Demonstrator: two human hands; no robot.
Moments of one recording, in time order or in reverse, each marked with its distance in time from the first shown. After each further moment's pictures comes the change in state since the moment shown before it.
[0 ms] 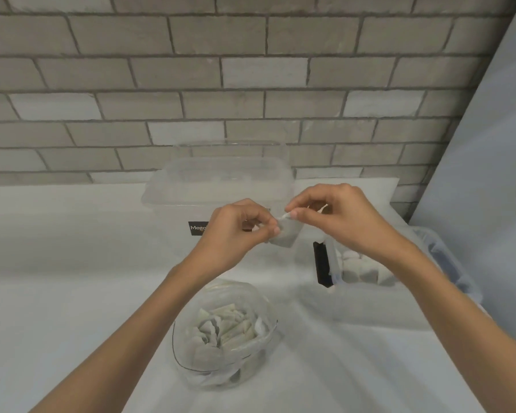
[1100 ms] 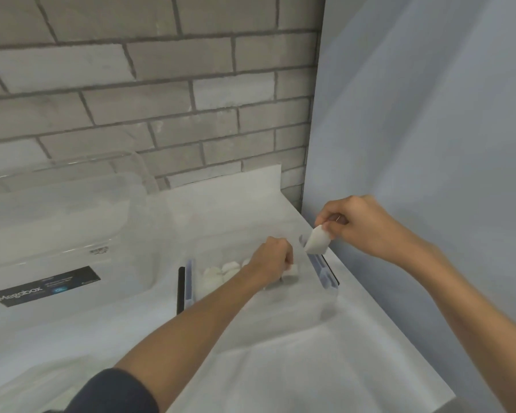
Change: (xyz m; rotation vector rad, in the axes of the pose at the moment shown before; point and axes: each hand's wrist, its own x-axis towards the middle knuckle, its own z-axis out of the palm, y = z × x) left_hand 0.129 -0.015 0.330 0.541 -0.614 0.016; right_hand -0.092 0.179 -0.174 -0.416 0.055 0.400
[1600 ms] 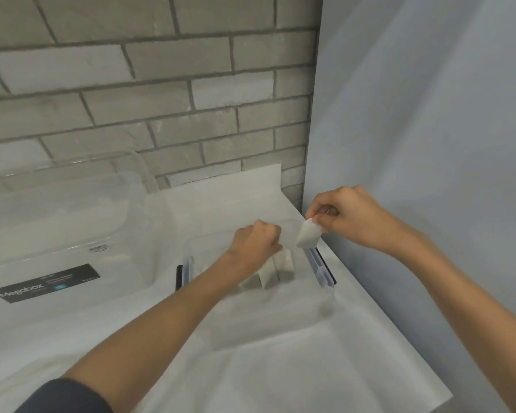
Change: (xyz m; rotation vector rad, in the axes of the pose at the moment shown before) left_hand -0.018 0.003 -0.045 0.297 0.111 0.041; right_hand 0.009 -0.007 -0.005 0.045 -0.008 -0.049
